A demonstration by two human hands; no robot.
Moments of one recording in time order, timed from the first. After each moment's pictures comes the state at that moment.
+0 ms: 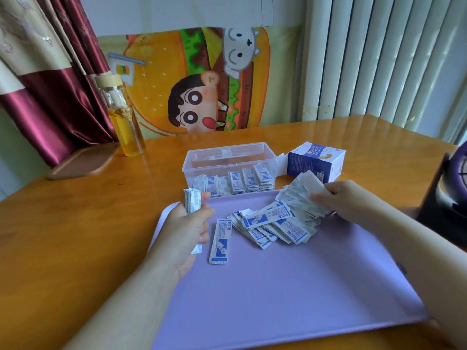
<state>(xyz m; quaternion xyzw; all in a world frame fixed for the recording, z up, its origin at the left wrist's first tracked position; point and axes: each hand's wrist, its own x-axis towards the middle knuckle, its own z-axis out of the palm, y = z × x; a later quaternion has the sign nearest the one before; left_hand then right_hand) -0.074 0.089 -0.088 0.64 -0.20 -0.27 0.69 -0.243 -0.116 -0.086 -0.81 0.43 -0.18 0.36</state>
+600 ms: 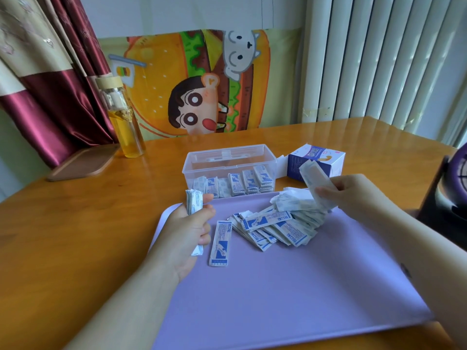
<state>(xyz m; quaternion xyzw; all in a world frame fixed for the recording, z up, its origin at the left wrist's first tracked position) -0.076 0.090 -0.084 0.63 -0.20 -0.29 0.69 -0.250 -0.111 -0.076 -0.80 0.42 -0.25 0.35</state>
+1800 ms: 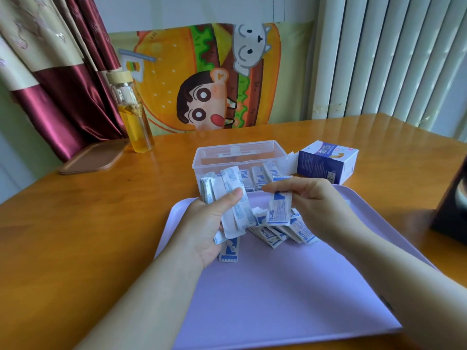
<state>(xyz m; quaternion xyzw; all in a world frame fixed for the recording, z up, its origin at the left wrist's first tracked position) -0.086 0.082 -0.074 0.54 -0.18 -0.39 0.73 -0.207 -0.039 -0.074 -0.80 0.21 -0.32 0.46</state>
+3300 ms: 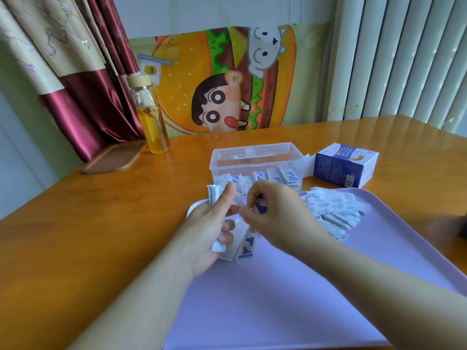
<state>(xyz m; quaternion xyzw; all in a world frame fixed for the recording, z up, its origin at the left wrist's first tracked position) -0.070 0.106 -0.073 0.61 -0.19 -0.36 0.68 -0.163 0.013 -0.067 -0.87 0.20 -0.29 0.35</state>
